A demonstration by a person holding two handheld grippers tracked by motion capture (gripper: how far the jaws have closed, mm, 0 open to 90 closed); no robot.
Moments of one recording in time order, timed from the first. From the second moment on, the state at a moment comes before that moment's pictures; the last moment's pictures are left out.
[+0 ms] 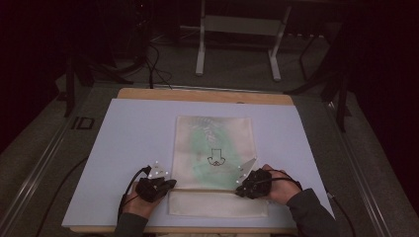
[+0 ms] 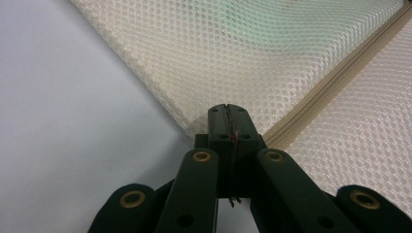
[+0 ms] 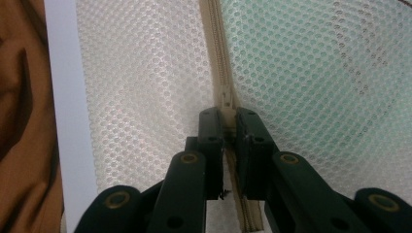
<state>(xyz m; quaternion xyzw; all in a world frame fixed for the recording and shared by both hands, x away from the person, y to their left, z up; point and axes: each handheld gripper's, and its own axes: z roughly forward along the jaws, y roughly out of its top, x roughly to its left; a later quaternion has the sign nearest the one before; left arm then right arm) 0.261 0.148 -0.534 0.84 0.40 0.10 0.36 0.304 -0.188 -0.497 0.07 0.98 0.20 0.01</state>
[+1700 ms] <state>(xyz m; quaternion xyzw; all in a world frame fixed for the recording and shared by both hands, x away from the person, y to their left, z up) 0.261 0.148 -0.534 0.84 0.40 0.11 0.36 0.301 -0.215 -0.498 0.09 0.97 0.21 0.00</state>
